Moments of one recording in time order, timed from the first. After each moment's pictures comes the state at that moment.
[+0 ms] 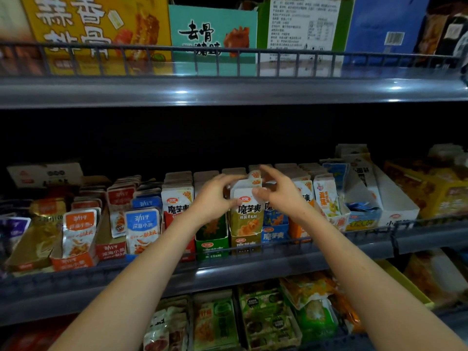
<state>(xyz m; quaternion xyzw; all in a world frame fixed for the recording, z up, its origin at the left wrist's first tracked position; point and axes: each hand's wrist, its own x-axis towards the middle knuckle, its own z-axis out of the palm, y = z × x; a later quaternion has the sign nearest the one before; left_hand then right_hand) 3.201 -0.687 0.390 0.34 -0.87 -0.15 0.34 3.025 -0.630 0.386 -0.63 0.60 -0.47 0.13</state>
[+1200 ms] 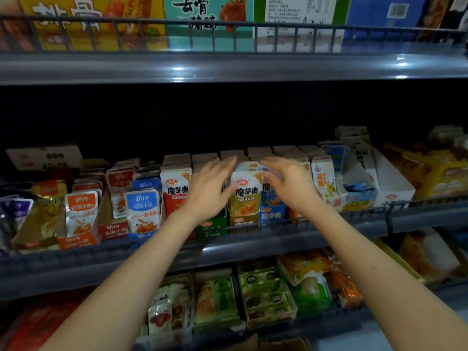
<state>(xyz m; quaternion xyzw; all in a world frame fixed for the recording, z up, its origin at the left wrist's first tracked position) 3.214 -0.664 0.373 0.36 -0.89 0.04 0.29 3.022 -0.597 0.383 -0.68 0.64 -0.35 -0.09</state>
